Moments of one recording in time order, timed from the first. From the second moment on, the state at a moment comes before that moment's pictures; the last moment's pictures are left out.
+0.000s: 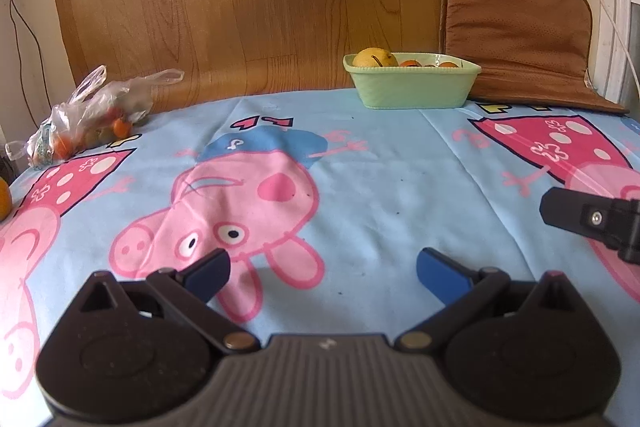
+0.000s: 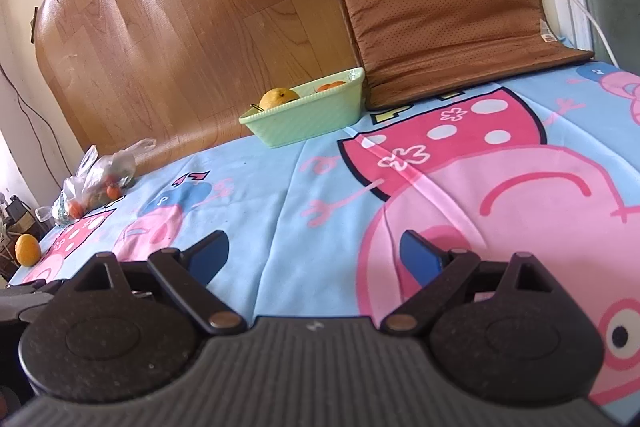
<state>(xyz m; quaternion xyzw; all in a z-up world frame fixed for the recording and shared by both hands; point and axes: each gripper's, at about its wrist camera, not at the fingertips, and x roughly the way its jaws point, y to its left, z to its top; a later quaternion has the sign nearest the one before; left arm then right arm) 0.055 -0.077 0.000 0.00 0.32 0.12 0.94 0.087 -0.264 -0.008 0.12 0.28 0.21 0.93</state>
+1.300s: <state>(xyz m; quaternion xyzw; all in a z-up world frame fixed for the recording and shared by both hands) 0.045 -0.058 0.006 -0.05 0.30 0.16 0.94 0.084 -0.269 -0.006 0.13 0.26 0.23 0.93</state>
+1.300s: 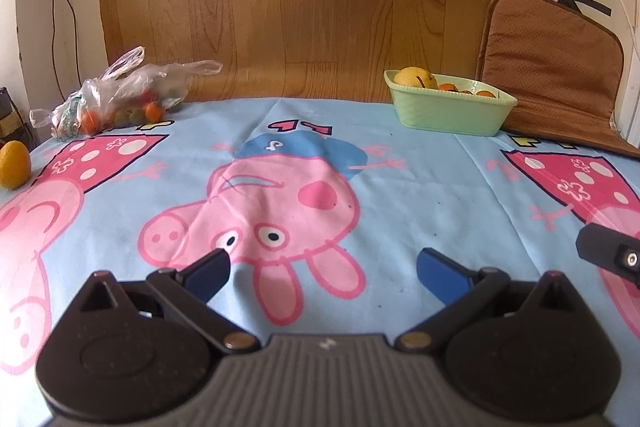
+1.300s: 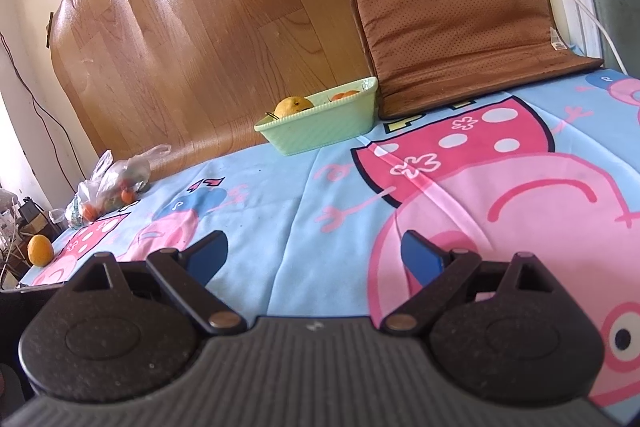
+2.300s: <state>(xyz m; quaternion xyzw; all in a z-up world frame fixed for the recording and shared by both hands) 0.051 -0.070 0.003 0.01 0.31 0.18 0.93 0.084 -0.270 -0.006 0.13 0.26 0.23 0.93</state>
